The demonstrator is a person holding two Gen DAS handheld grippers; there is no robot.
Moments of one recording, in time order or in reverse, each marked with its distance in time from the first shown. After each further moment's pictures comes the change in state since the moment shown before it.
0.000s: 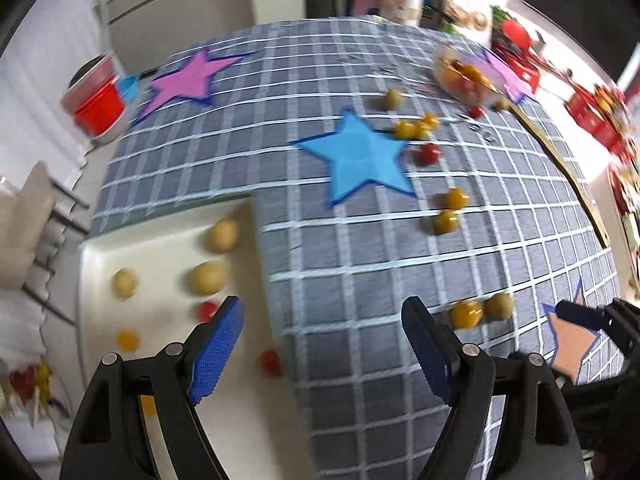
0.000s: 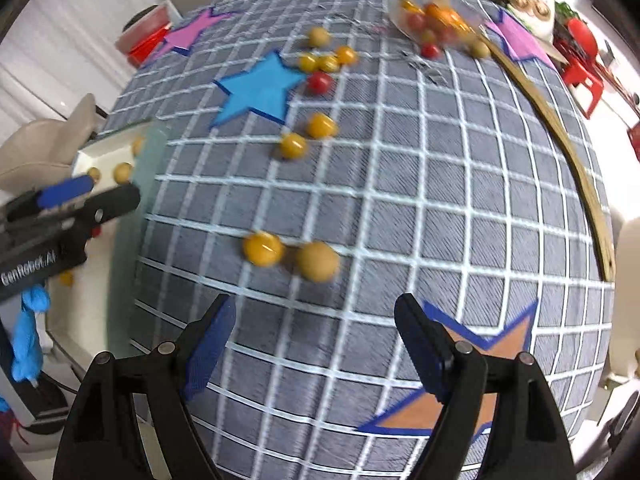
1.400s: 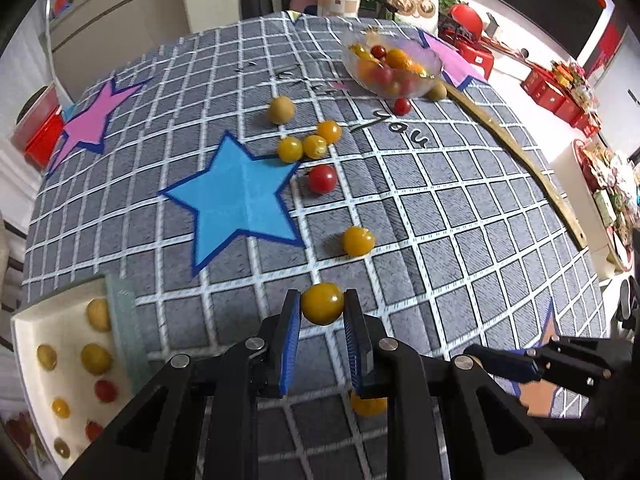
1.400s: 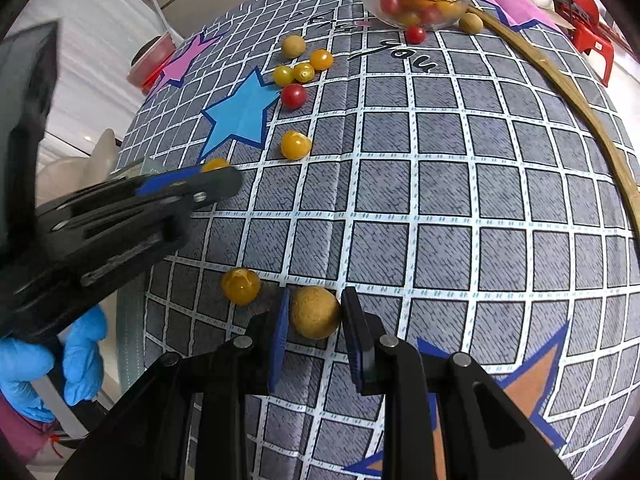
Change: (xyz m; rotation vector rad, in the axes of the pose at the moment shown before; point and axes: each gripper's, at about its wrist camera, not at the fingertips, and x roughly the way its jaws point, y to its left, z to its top) left arm 0.032 -0.069 0.034 0.097 -0.010 -0.124; right arm 0.020 -0.041 0.024 0.084 -0.036 0.184
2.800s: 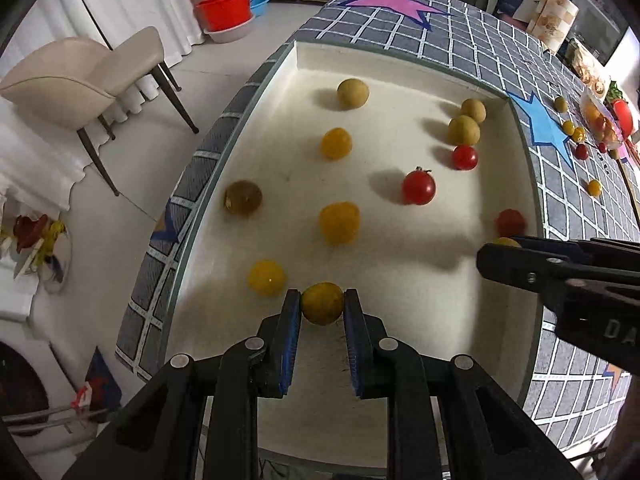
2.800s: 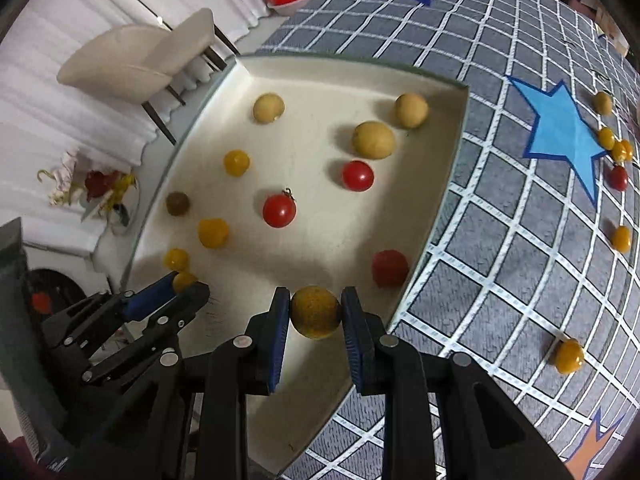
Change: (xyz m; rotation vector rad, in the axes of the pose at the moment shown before) left arm -0.068 0.181 -0.201 -0.535 0.073 0.276; right arm 0.087 0.240 -0.019 -0.419 0.221 0.062
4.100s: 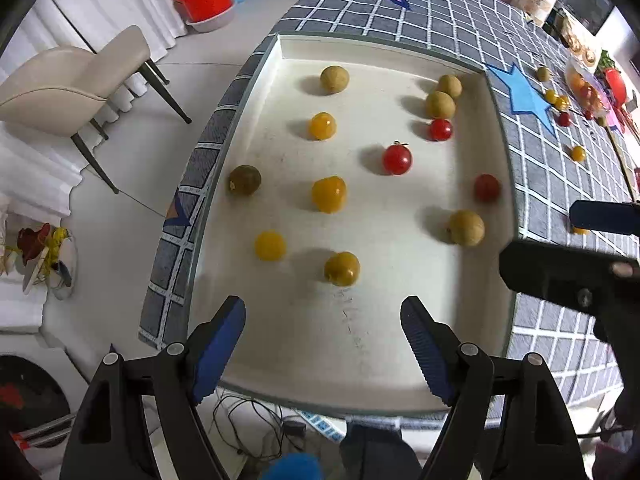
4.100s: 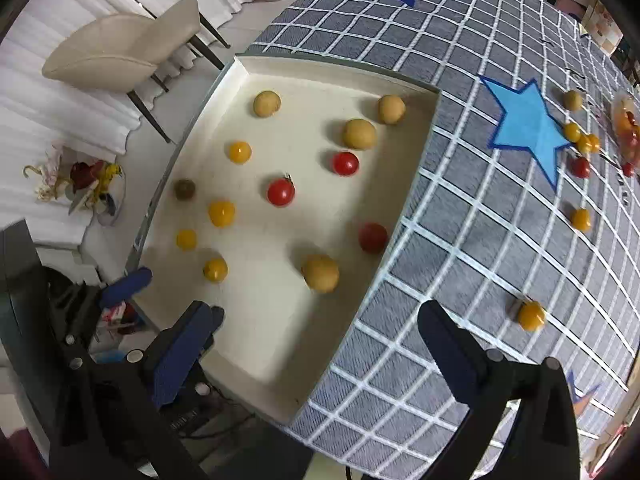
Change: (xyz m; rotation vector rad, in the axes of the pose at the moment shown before) left arm -0.034 -0.011 0.003 0.081 0.096 -0.003; right arm -0.038 0.014 -0.001 0.022 0.080 -0.071
